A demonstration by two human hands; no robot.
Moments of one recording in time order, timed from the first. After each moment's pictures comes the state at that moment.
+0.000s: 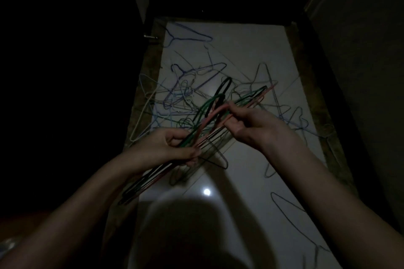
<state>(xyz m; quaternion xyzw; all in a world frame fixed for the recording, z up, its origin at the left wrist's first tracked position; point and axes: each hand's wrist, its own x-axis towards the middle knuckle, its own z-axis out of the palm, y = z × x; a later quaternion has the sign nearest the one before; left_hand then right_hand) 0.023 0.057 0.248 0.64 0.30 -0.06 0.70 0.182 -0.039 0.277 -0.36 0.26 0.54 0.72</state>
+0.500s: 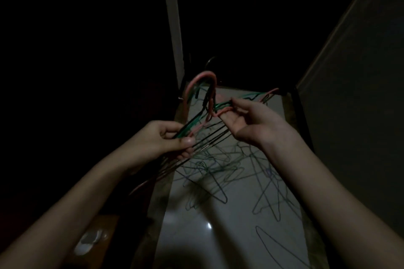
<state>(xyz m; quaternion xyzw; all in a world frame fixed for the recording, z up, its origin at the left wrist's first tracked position) -0.017 0.059 0.639 0.67 0.31 0.08 0.67 0.158 -0.019 0.663 -0.35 0.12 0.58 0.72</state>
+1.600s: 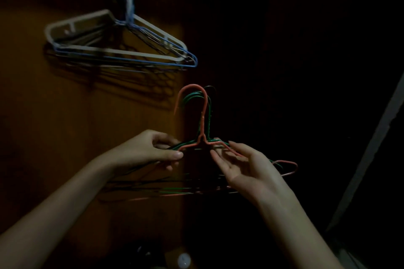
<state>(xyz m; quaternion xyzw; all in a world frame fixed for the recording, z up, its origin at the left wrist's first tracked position) -0.373 -0.086 1.029 0.61 0.57 0.38 0.40 -0.159 -0.051 1.024 -0.24 -0.14 0.85 0.46</state>
